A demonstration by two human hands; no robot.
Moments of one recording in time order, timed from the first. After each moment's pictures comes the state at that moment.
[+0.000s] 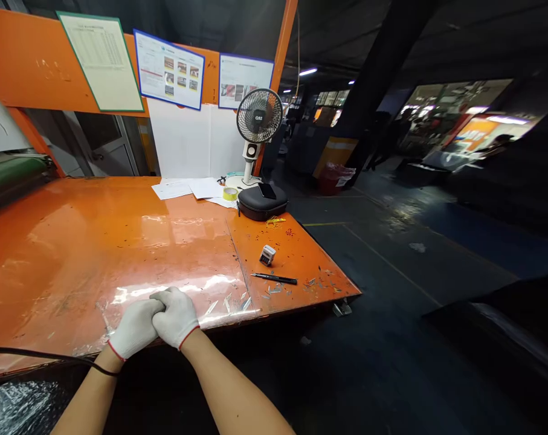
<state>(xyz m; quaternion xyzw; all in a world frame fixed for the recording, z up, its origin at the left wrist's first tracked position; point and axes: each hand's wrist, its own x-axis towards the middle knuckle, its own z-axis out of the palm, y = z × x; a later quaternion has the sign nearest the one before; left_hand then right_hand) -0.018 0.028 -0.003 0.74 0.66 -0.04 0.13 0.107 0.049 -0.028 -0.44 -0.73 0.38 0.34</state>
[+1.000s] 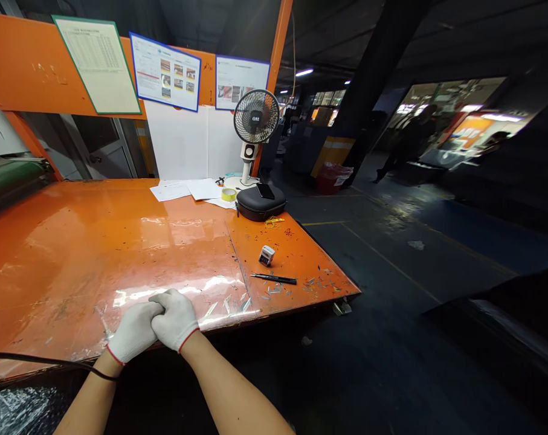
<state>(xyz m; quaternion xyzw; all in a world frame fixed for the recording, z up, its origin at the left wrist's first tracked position) -0.019 0.027 -0.003 0.75 0.65 -0.02 0.14 0.107 0.047 -0.027 -0.44 -0.73 0.39 0.34</state>
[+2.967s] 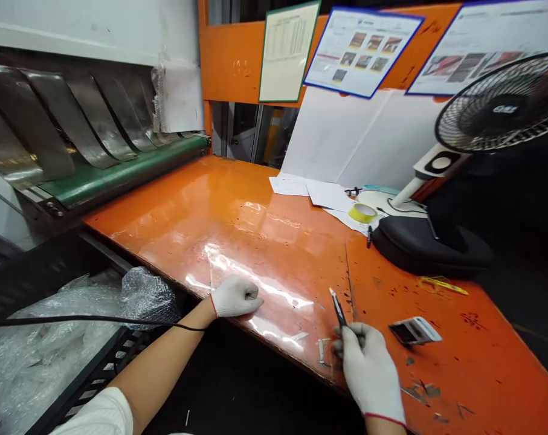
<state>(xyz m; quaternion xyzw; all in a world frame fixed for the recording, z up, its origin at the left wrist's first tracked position) -0.015 0.024 -0.015 0.66 0.66 0.28 0.22 0.295 0.100 -0.034 -0.63 -0.63 0.34 0.31</state>
